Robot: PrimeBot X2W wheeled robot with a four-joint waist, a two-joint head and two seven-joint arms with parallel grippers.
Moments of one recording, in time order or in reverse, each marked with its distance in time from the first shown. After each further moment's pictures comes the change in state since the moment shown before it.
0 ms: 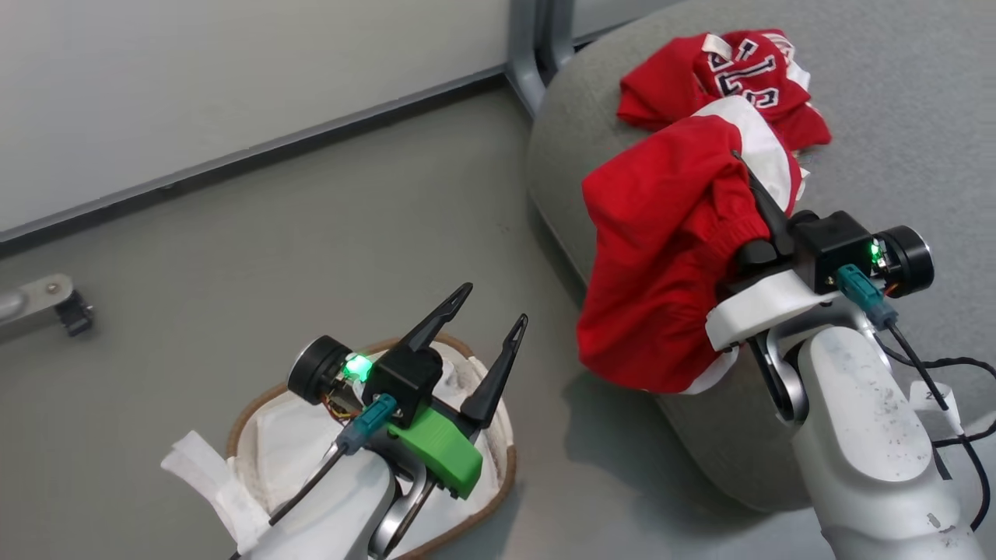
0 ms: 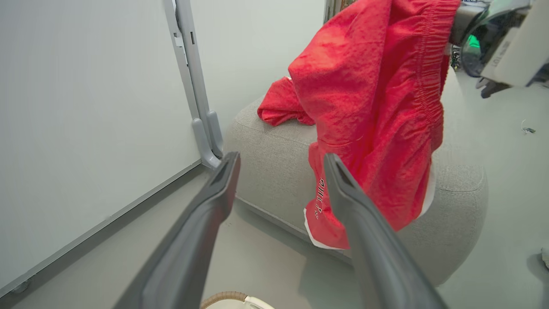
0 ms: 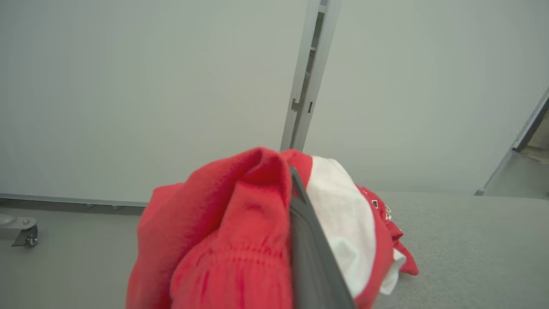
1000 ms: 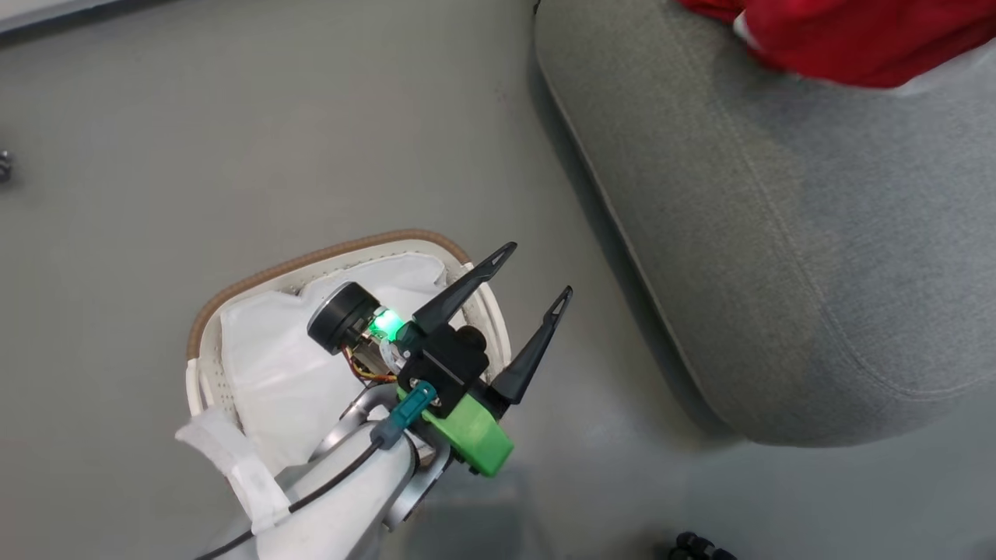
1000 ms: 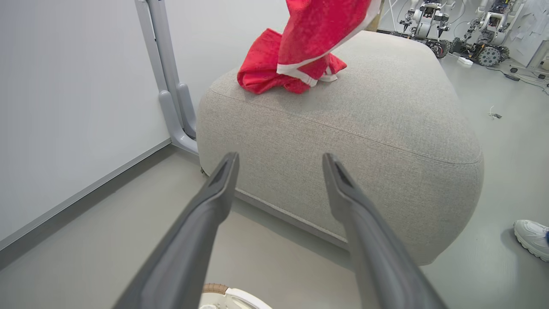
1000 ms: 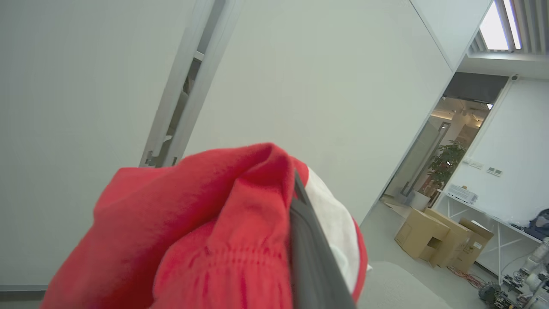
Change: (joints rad) left arm -0.095 0.035 -0.073 -0.130 0.092 0.018 0.054; right arm -0.547 -0.271 -0.304 0.119 -0.092 0.000 0.026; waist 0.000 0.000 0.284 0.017
